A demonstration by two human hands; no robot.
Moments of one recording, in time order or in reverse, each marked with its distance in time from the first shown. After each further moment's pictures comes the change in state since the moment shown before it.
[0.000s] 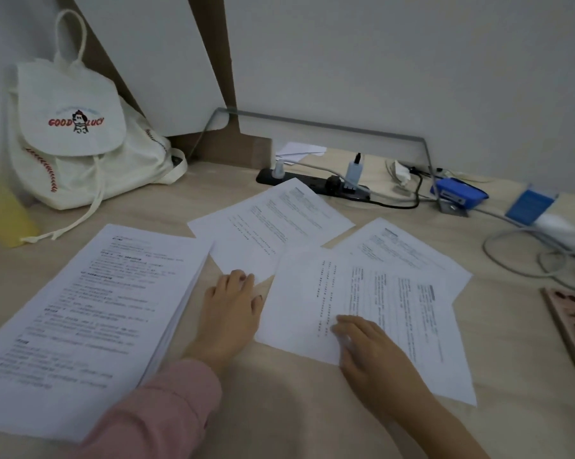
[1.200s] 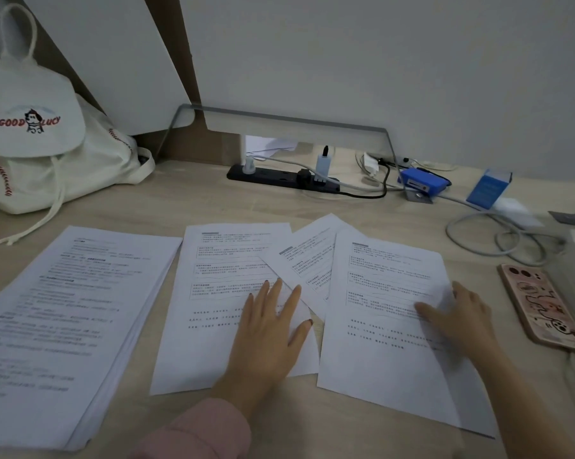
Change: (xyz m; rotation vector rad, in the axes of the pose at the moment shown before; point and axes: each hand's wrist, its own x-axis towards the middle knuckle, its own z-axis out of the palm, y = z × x) left_hand -0.037 0.085 0.018 -0.134 -0.150 0.152; right_hand -0.015 0.133 -0.067 -0.024 0.040 0.876
